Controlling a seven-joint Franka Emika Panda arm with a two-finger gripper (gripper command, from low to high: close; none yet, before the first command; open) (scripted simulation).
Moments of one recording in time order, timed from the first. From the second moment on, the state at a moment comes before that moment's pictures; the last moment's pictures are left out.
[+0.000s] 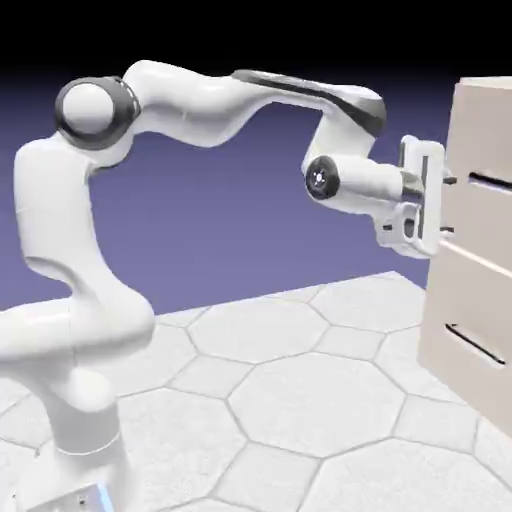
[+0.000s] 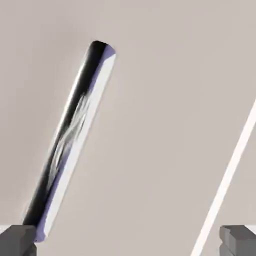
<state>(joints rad) -1.70 -0.41 1.50 -1.98 2.27 2.73 0.13</state>
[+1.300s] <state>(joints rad) -1.55 -0.34 1.33 -2.03 2.67 2.64 -0.03</state>
